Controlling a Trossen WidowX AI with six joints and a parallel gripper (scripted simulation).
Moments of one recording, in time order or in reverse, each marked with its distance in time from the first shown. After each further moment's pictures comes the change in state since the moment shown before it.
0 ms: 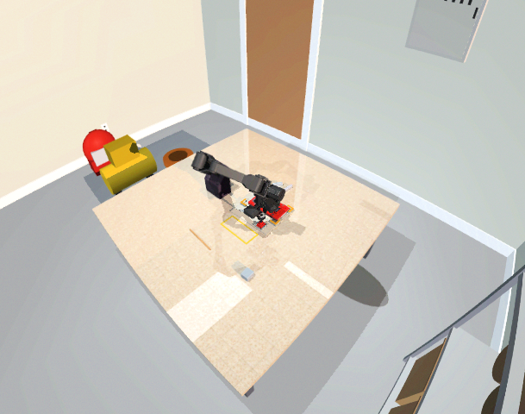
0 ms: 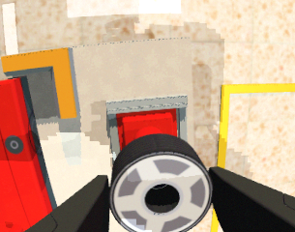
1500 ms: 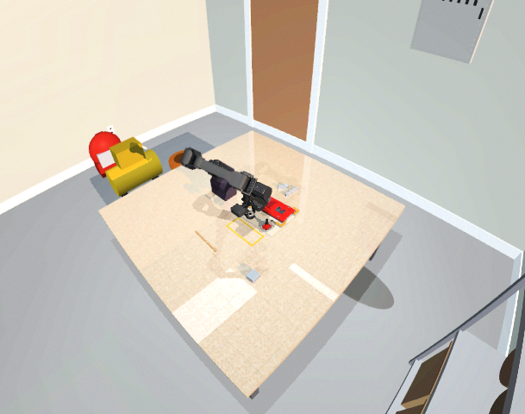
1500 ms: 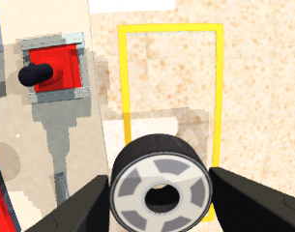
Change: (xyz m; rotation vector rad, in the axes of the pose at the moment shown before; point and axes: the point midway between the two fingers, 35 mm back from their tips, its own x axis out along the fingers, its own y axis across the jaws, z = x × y) arm -0.041 -0.069 -0.044 0.003 -0.001 0.005
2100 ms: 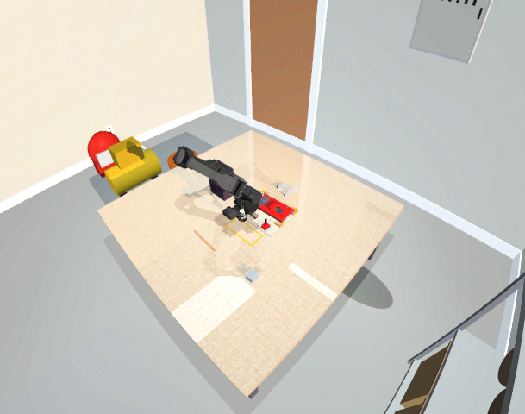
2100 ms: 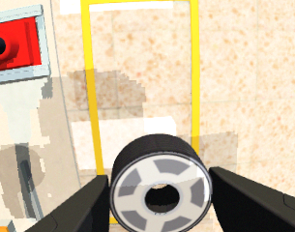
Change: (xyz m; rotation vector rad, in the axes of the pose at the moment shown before) arm 0.016 -0.025 -0.021 0.008 -0.002 -0.003
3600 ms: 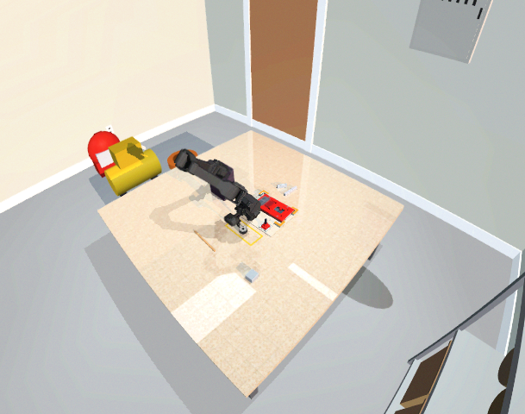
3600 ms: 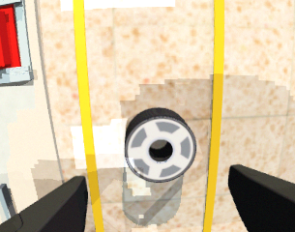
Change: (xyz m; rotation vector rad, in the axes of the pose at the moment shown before) arm 0.042 0.002 0.000 -0.021 0.007 0.000
